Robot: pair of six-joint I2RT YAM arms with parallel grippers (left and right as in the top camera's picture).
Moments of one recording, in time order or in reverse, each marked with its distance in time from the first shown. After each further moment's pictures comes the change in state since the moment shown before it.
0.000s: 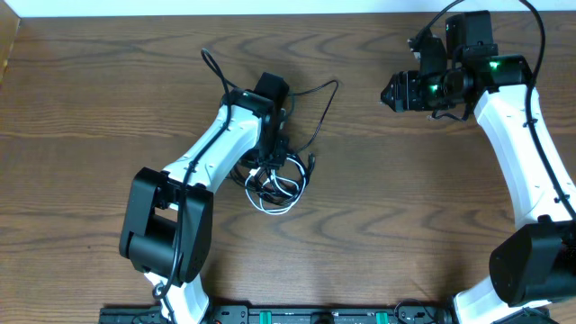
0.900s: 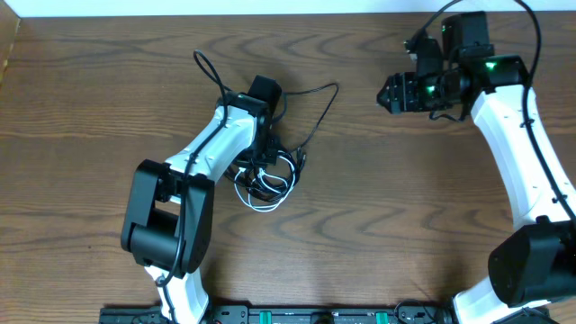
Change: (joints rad) left arm 0.037 0.039 -0.033 0.076 -0.077 -0.027; right arm 0.027 0.000 0.000 -0.002 0.000 -0.008
